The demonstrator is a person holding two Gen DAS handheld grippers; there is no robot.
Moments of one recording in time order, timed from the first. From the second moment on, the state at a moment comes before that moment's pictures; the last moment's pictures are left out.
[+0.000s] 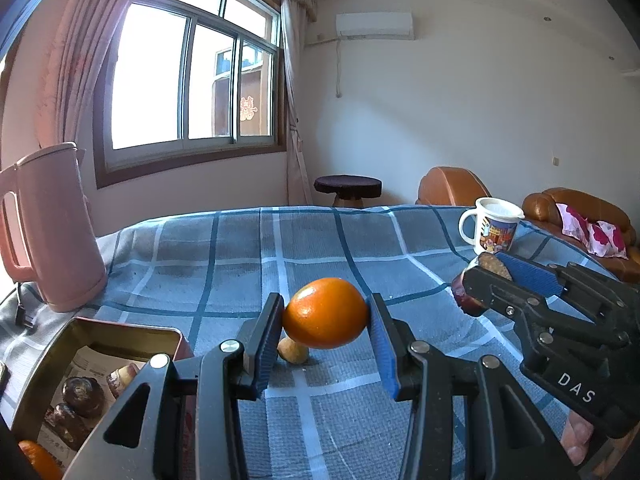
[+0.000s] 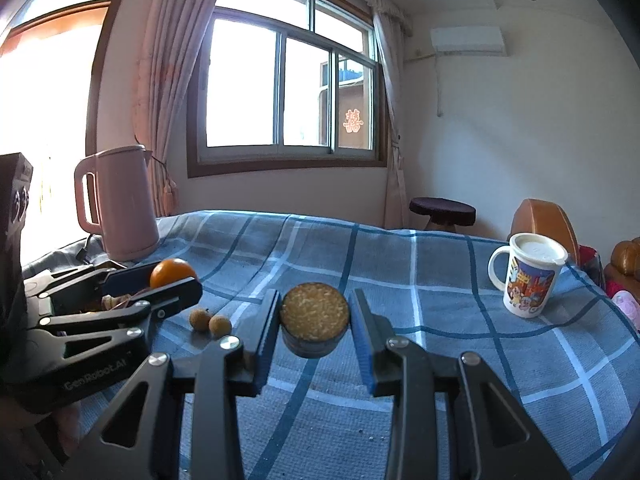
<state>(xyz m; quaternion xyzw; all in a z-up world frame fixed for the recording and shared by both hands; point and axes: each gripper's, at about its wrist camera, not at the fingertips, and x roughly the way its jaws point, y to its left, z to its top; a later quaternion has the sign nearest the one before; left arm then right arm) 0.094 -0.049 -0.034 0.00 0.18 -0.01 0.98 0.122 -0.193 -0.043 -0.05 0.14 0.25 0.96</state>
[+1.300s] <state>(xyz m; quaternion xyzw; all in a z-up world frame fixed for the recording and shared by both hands) 0.068 -0.036 -0.030 -0.01 0.15 0.00 0.99 0.103 -0.162 -0.041 -0.09 0.11 0.27 0.95</state>
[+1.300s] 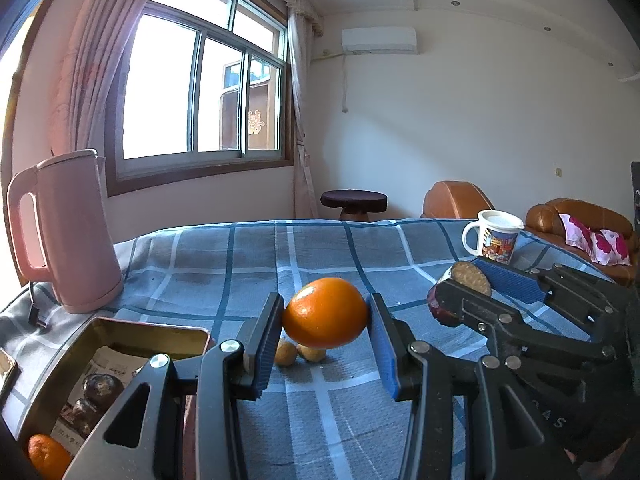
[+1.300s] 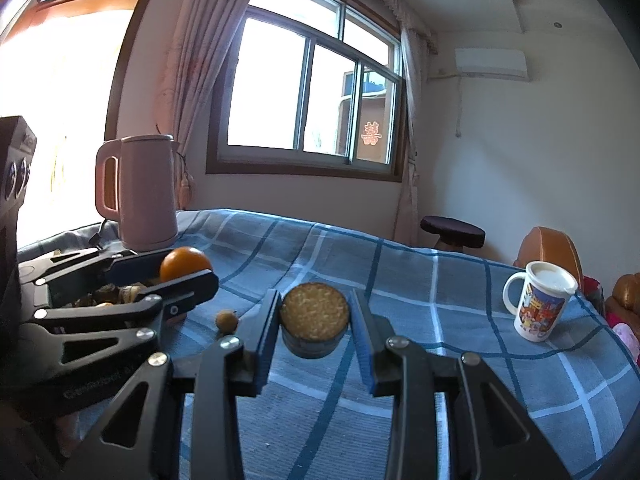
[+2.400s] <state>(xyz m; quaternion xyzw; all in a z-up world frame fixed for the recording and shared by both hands) 0.032 0.021 -0.030 -0.04 0.15 0.05 0.99 0.085 -0.109 -0.039 -0.11 0.12 0.32 0.93</state>
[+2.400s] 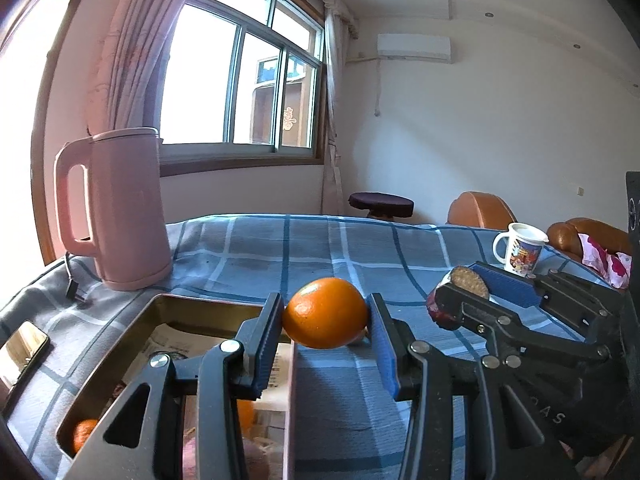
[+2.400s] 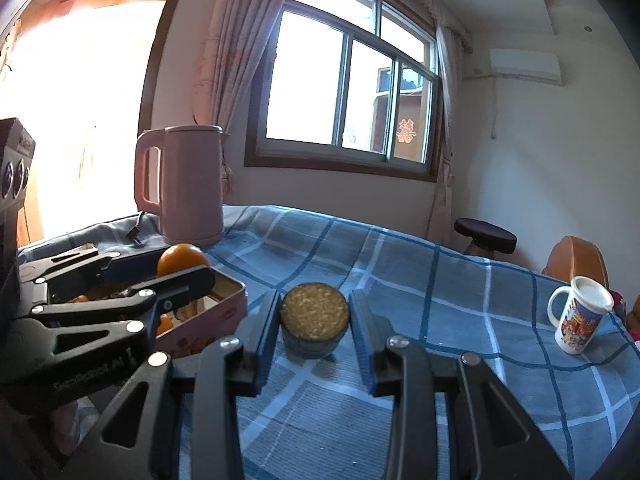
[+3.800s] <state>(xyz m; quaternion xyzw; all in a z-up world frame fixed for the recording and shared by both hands) 0.005 0.102 -0.031 -0.07 0.16 0.12 0.98 0.063 -0.021 -0.030 -0.15 0.12 0.39 0.90</state>
